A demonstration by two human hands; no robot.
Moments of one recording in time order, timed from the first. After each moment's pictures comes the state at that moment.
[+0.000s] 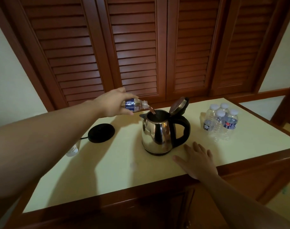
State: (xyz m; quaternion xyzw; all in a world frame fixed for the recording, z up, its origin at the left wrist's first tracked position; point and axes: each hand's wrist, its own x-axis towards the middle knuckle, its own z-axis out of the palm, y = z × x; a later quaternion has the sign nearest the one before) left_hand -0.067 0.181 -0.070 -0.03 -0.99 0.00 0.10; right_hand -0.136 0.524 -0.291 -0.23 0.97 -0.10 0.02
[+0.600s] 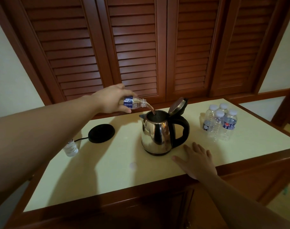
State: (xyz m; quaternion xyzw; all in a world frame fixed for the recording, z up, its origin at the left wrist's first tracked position) left_hand -0.064 0.181 -0.050 -0.06 -0.99 0.03 0.10; right_hand -0.134 0.525 -0.288 -0.23 0.97 -0.10 0.02
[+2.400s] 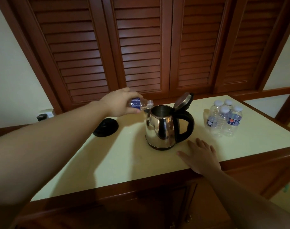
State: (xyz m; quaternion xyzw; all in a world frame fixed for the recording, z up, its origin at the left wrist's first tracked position) left_hand -0.048 0.190 -0.083 -0.01 -0.99 -0.03 0.10; right_hand -0.131 0.524 -0.284 -0.23 0.97 -0.10 0.03
